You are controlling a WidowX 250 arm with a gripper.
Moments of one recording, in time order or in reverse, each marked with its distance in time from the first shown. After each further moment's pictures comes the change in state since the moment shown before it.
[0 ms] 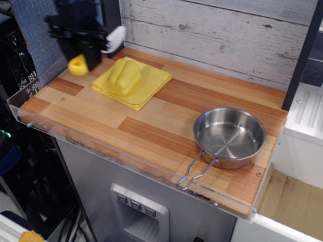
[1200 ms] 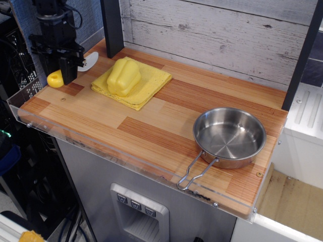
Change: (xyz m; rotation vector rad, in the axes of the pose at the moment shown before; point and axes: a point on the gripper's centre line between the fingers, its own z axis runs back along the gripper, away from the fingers) arm 0.008 0.059 -0.060 0.056 0.167 0.027
